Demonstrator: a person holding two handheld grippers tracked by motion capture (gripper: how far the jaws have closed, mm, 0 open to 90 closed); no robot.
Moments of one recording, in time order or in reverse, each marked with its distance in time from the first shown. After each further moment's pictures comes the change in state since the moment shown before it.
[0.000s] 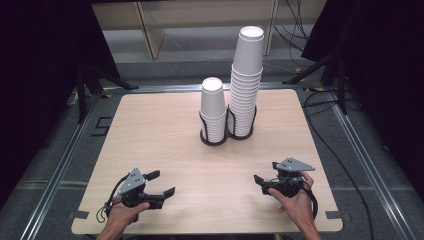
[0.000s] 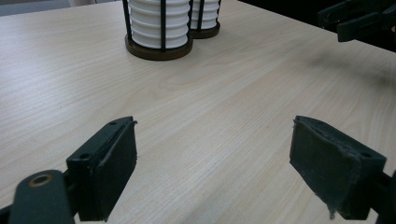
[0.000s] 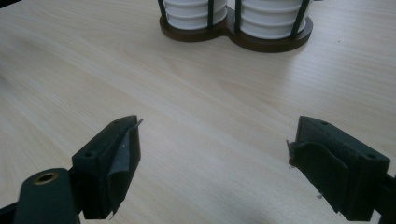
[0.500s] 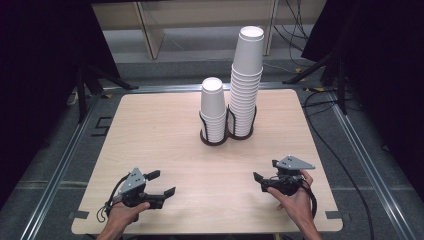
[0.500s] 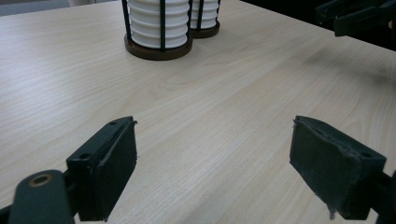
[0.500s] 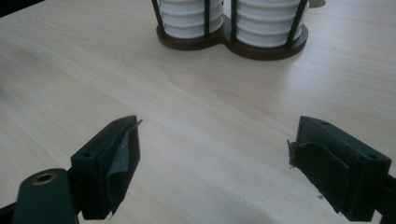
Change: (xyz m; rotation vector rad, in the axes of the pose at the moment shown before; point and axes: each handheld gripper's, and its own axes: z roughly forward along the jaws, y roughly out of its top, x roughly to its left) left arm -0.002 0.000 0.002 -0.023 -0.010 -0.027; right arm 0.002 0.004 0.004 -0.044 0.006 0.044
